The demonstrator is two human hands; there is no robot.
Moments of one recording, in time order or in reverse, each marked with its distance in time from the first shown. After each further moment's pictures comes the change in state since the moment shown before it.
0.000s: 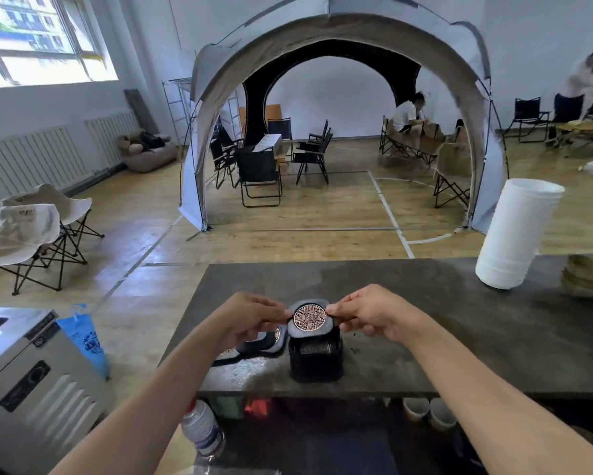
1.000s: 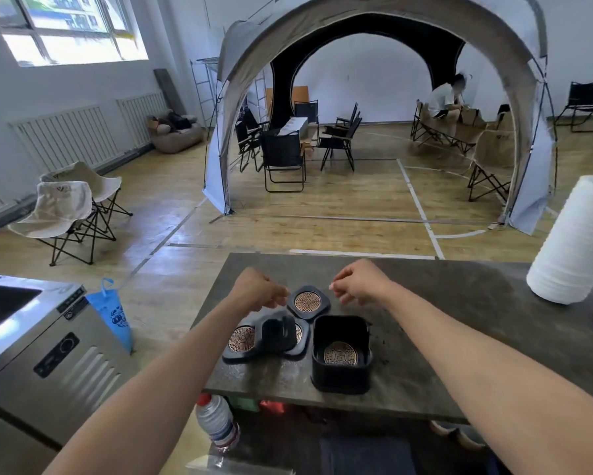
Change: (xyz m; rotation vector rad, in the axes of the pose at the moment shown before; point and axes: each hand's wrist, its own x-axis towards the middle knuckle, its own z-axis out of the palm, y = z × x) left_hand 0.068 0.001 -0.032 0.326 0.317 -0.034; right_hand 0.104 -0.027 0.025 -0.348 0.101 -0.114
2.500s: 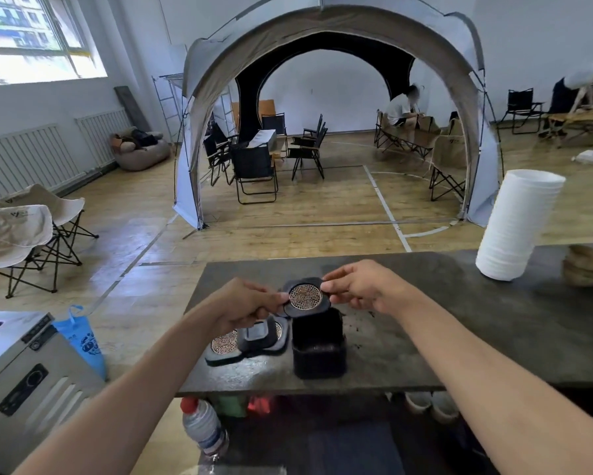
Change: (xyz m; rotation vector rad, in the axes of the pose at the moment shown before) left_hand -0.068 0.014 -0.008 -0.226 -0.318 0.097; right_hand -0.089 -0.005 -0.031 0.464 -0.066 0.087
